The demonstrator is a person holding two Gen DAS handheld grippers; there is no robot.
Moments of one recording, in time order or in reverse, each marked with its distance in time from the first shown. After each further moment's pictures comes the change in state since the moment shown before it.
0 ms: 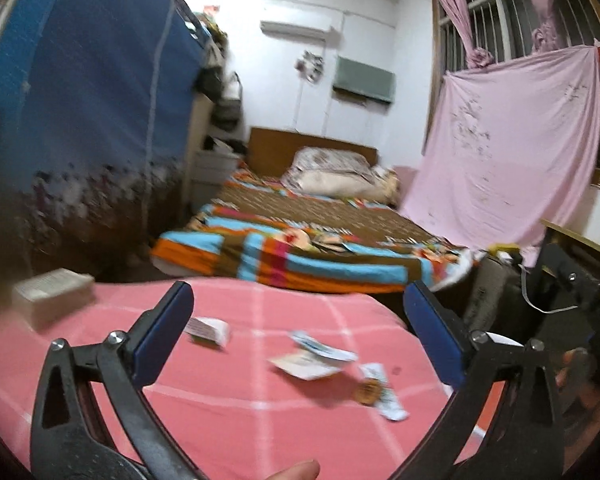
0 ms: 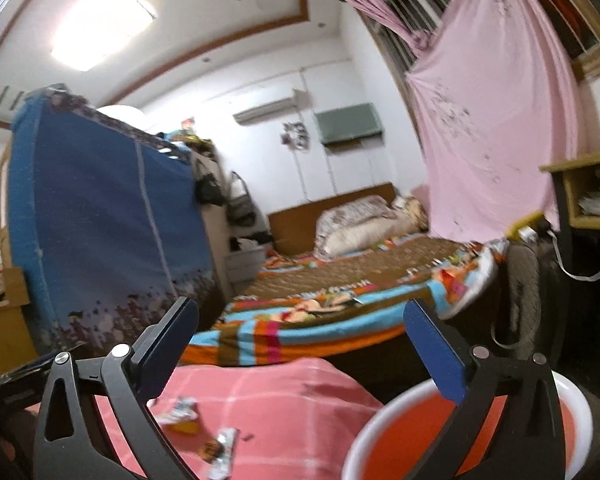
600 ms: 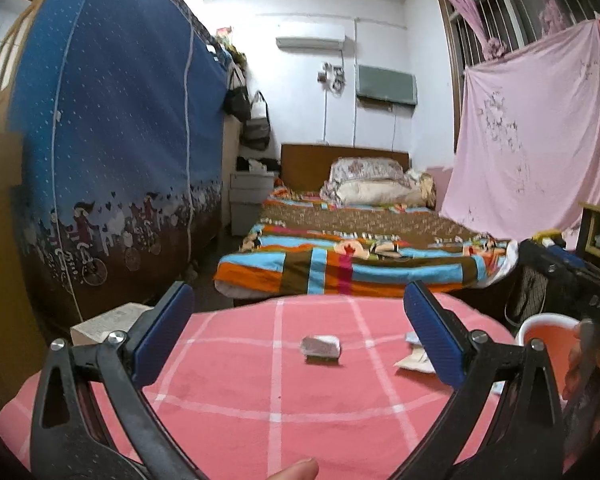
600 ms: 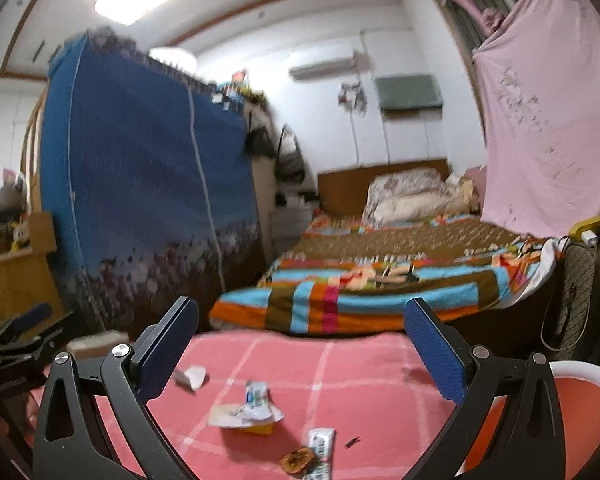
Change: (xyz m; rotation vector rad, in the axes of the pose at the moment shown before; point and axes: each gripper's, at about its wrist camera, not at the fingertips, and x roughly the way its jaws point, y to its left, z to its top) left arm 0.003 0.073 -0.002 0.095 -0.017 0.102; right arm 0.065 0.091 -0.030 -0.117 0.193 0.137
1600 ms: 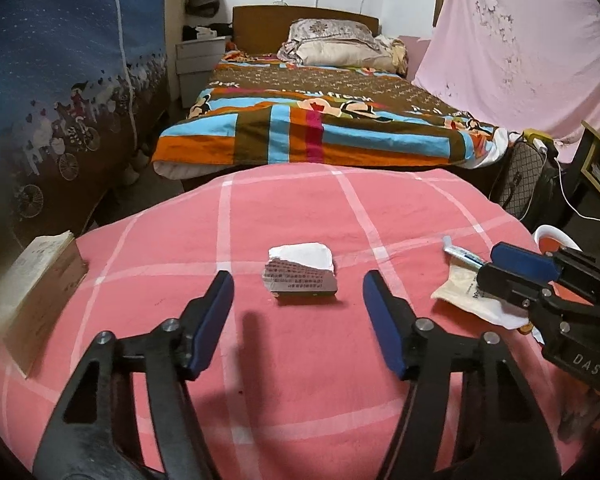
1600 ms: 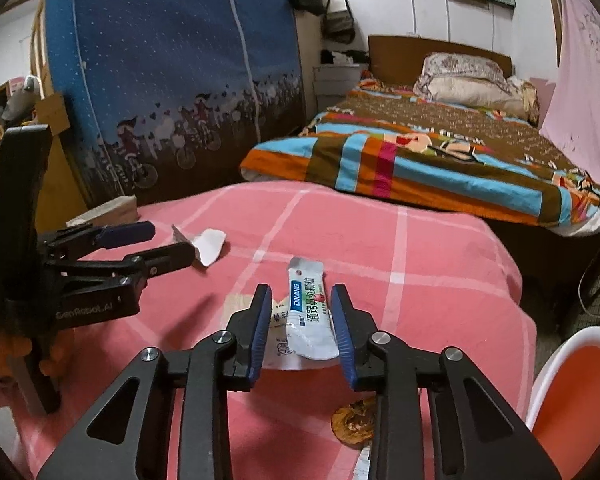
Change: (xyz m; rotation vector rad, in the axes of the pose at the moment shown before) left arm 0.120 -0.011 -0.030 0.055 0.534 -0.153; right arm 0.086 0.033 -0.055 -0.088 0.537 0.139
